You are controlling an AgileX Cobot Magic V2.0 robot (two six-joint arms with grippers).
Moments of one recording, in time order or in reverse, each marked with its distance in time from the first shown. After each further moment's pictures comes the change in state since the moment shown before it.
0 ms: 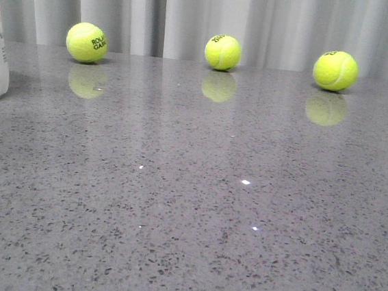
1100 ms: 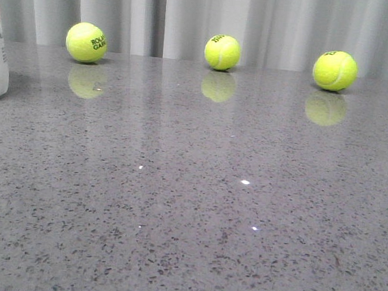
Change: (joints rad) left arm 0.000 -0.557 0.907 -0.039 -0.855 -0.074; right arm 0.000 0.000 0.000 0.000 0.000 0.000
